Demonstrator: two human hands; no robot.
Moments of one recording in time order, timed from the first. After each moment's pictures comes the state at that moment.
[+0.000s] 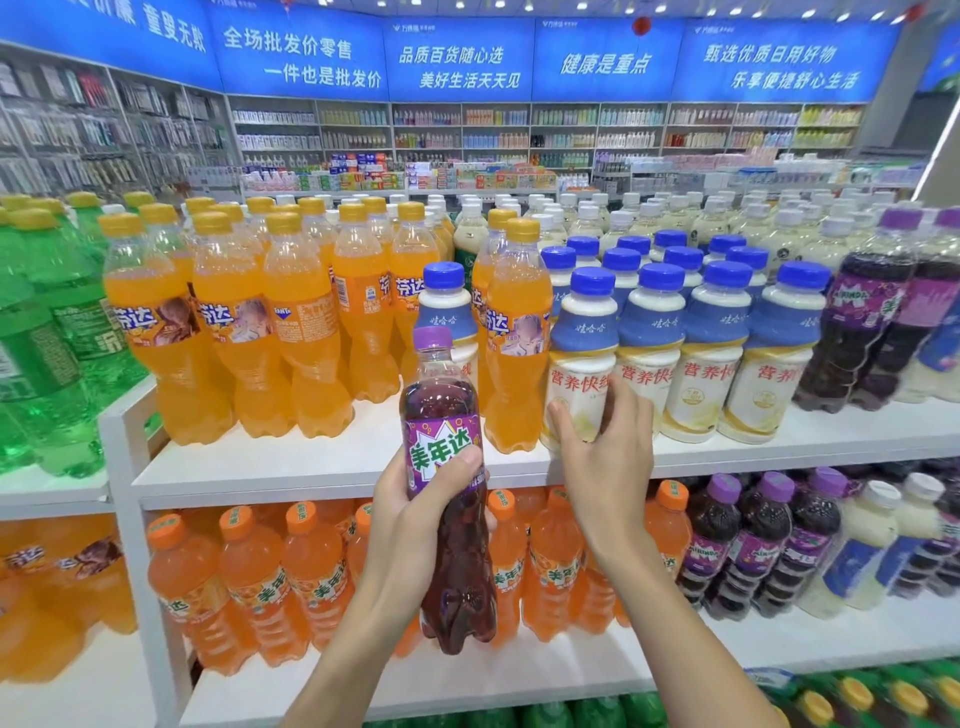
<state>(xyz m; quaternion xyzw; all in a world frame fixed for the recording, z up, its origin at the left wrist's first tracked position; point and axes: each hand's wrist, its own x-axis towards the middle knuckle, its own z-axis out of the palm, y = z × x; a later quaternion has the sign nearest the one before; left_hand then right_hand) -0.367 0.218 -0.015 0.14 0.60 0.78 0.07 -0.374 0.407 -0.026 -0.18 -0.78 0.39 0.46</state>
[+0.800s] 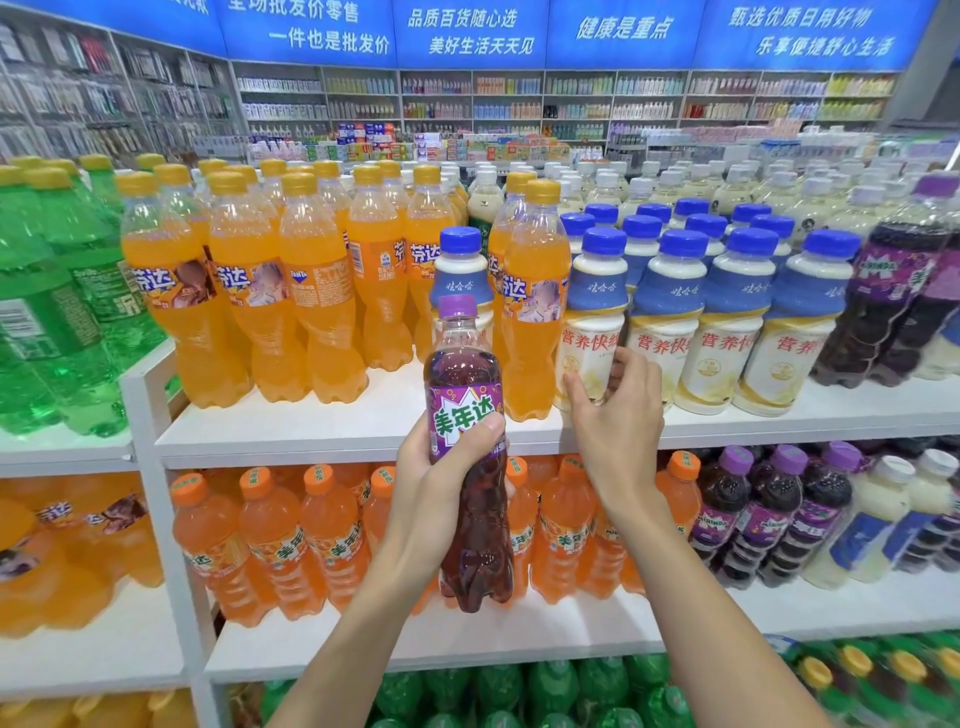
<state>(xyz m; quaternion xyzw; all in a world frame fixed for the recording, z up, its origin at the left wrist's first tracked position) -0.367 0.219 -0.019 0.15 0.60 0.78 0.08 -0.382 0.410 -0.024 -0.20 -0.80 0.36 0.43</state>
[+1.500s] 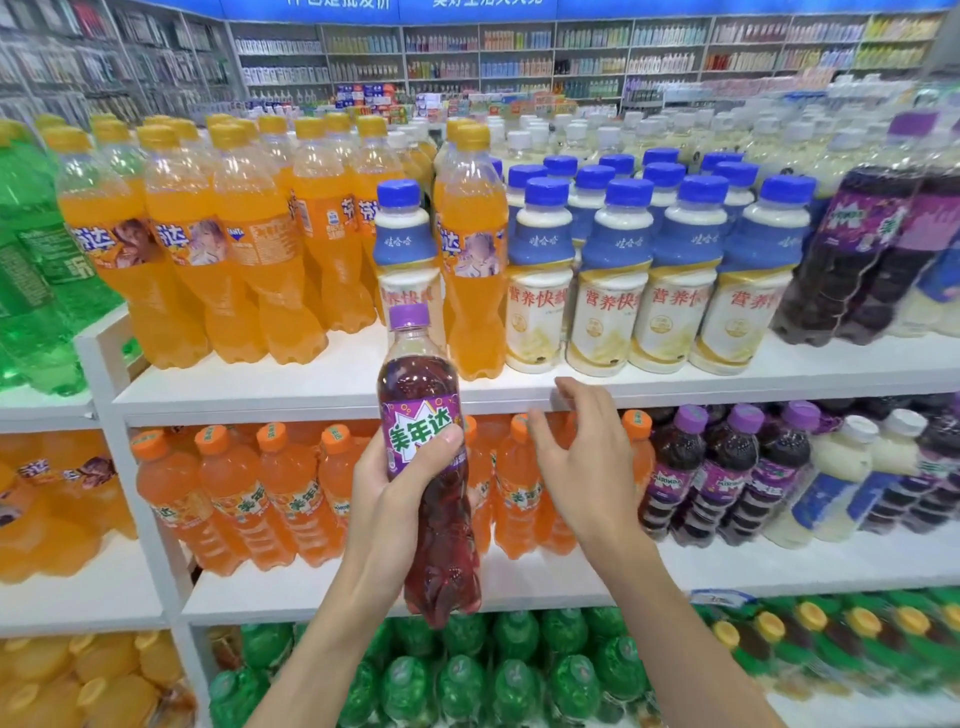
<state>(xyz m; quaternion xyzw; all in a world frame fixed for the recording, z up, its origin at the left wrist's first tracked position) -0.316 0.240 -0.043 0.10 0.61 0.78 0.04 -0.312 0.423 -0.064 -0.14 -0.86 0.37 0.32</state>
